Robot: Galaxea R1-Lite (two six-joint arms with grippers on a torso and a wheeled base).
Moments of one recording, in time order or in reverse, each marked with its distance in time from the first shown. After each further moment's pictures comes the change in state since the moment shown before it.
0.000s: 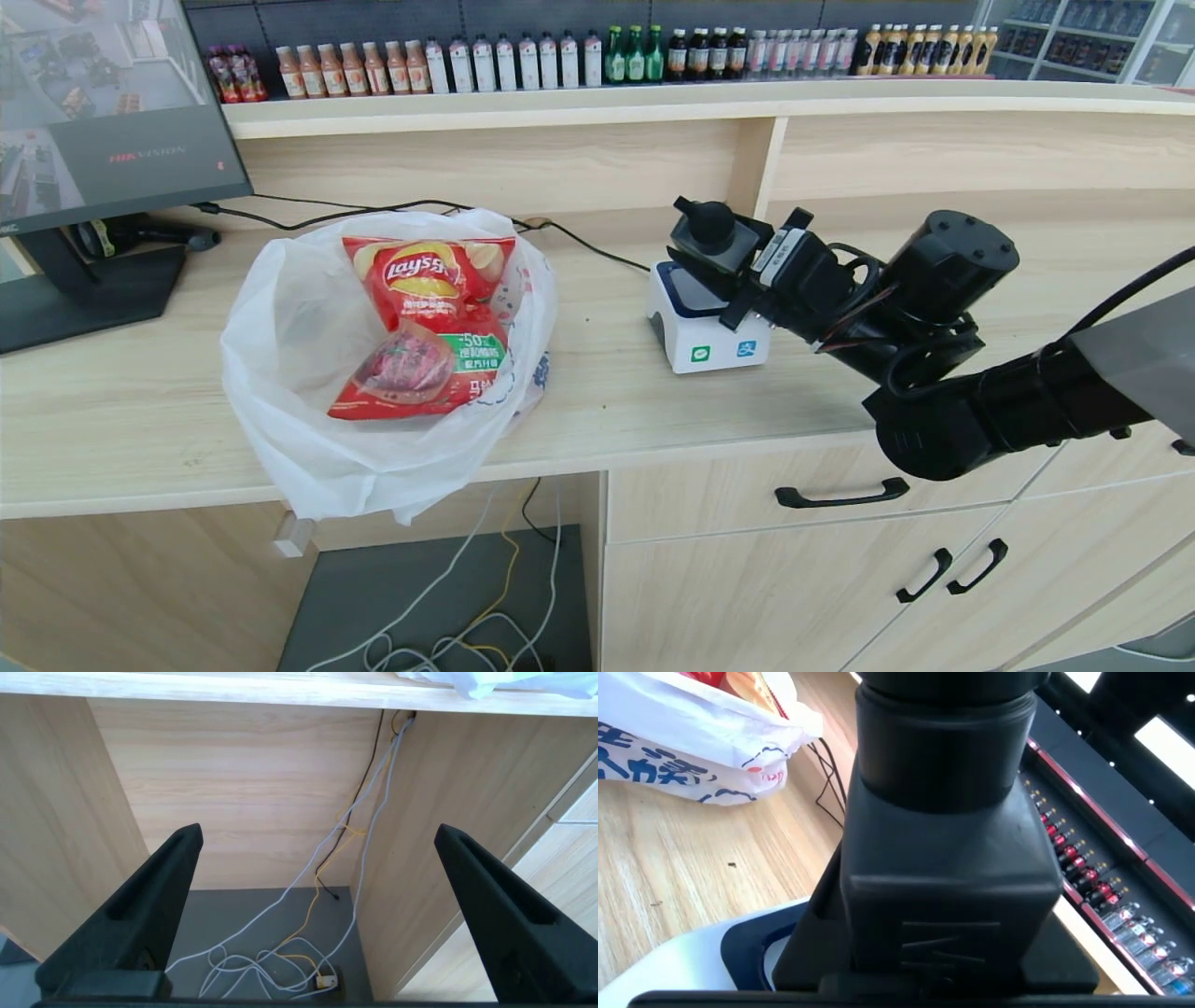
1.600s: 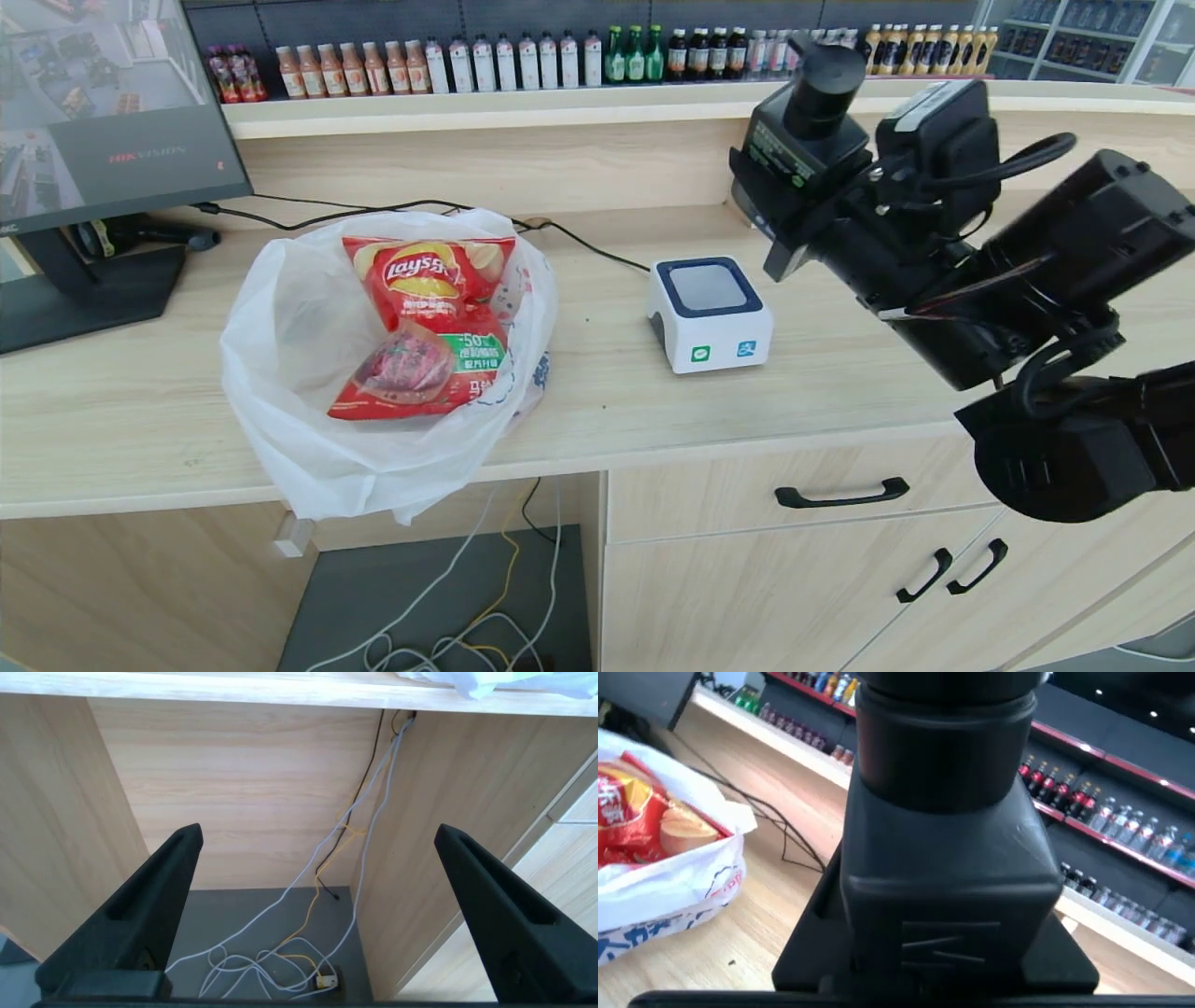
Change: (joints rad) left arm 0.000 0.000 0.000 0.000 0.000 0.000; right arm 0.095 -0.247 0.178 -0.066 -0.363 0.327
